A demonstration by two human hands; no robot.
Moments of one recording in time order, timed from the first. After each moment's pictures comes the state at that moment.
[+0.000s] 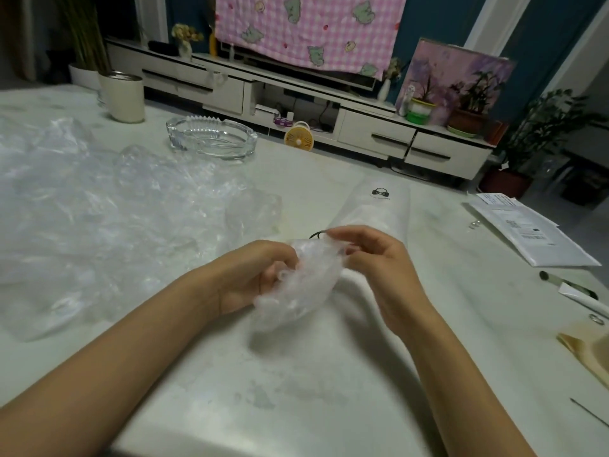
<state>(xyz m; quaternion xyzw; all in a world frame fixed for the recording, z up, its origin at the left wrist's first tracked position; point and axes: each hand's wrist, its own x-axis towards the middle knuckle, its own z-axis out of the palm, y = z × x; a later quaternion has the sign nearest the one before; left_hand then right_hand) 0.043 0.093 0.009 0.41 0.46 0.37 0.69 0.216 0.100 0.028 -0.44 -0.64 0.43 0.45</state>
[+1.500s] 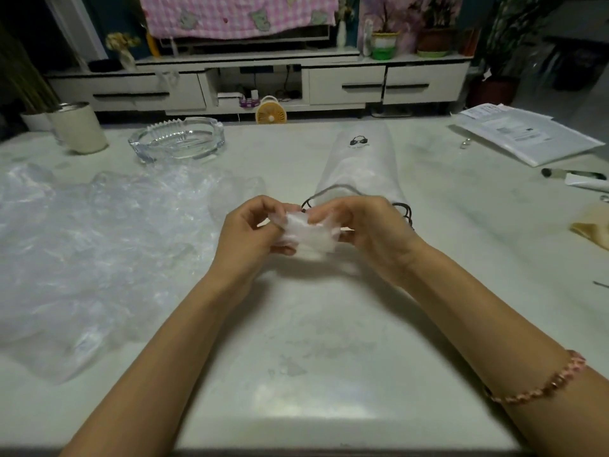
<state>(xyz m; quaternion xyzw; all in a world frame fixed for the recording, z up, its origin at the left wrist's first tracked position) 0.048 0.088 0.009 0.55 0.45 0.55 0.44 0.204 0.093 0.029 -0.43 -0.54 0.58 0.44</state>
